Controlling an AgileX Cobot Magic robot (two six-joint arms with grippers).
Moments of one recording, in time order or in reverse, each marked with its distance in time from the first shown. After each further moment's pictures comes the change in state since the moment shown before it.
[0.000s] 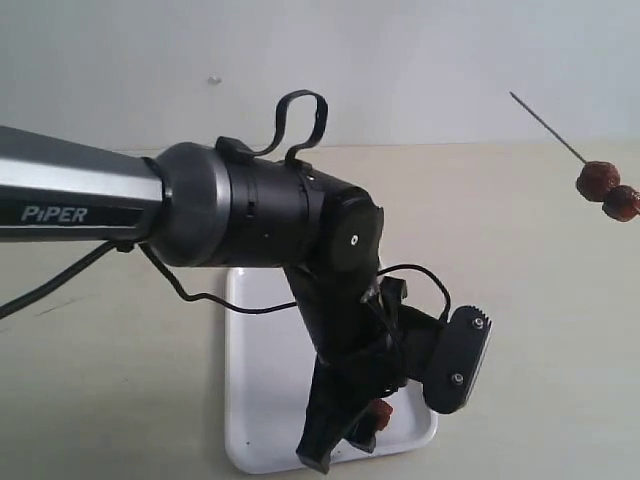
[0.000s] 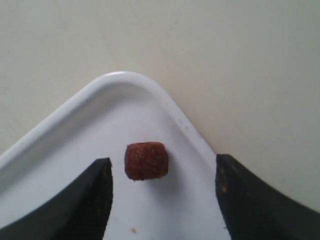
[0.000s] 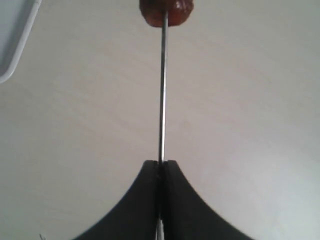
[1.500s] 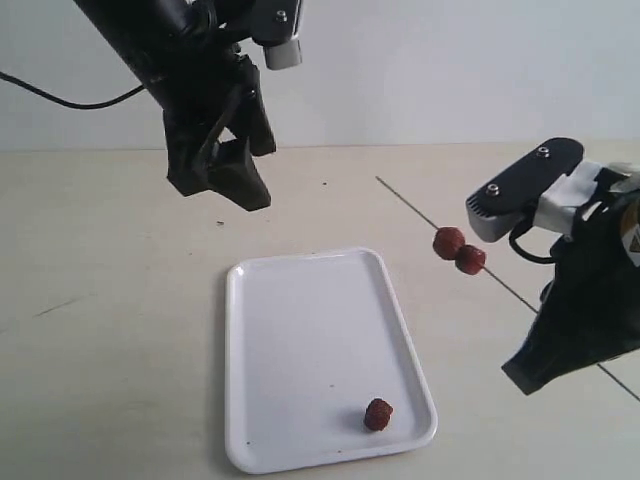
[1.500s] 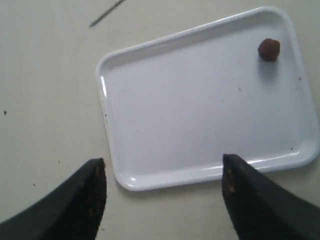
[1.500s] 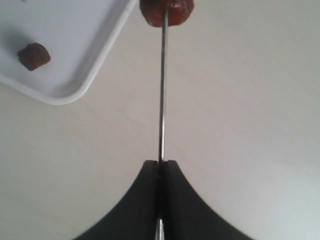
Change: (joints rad) left arm 0.420 -0.218 -0.306 -0.108 0.385 -0.083; right arm 0.000 0.344 0.000 0.173 -0.272 -0.139
